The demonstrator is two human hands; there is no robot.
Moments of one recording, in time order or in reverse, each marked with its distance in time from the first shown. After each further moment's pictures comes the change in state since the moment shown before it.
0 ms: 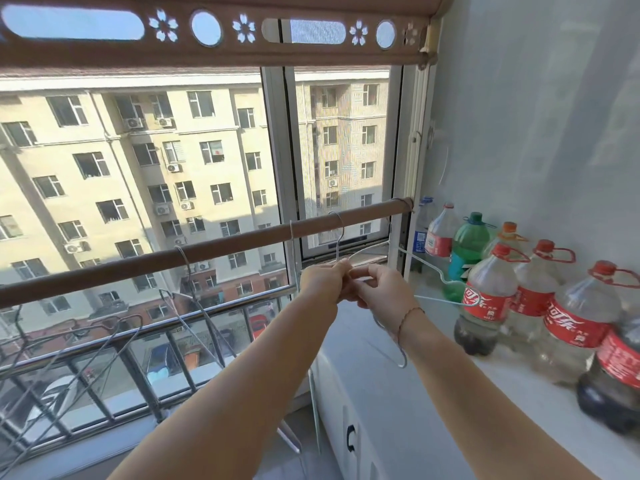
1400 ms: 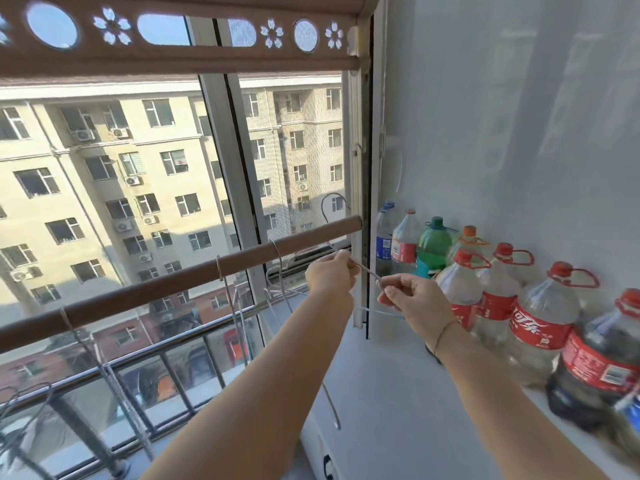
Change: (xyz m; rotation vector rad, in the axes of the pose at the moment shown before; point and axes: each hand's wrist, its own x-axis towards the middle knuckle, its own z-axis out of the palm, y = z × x) left_hand 0.034 0.025 0.099 -0.307 -0.055 -0.018; right_hand 0.041 0.048 -0.103 -0.051 0.176 -0.014
